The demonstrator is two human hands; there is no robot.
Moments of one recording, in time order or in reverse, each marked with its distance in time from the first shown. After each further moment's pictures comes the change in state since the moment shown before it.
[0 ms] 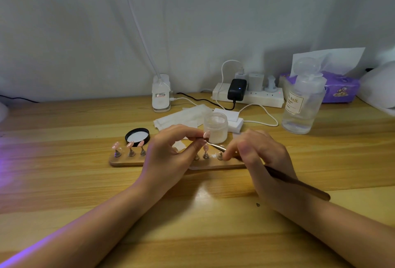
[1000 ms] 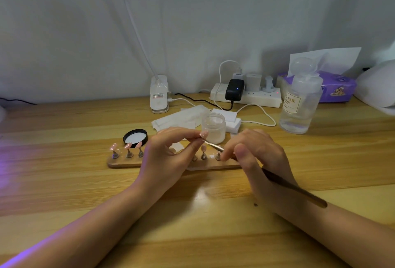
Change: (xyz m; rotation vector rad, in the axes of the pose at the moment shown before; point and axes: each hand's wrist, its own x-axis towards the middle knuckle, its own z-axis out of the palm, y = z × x) left_hand -0.001 0.000 0.002 -0.026 0.028 -0.023; right_hand 0.000 0.000 -0.001 -0.025 0.015 -0.068
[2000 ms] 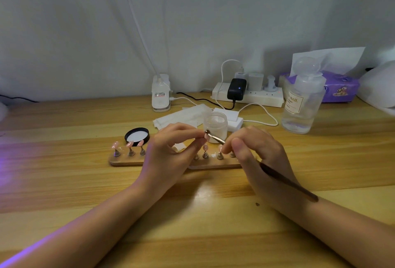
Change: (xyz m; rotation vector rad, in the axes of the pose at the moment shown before) left_hand 0.000 -0.007 0.000 0.023 -0.037 0.065; right_hand 0.003 -0.002 0.001 -0.020 -0.018 0.097
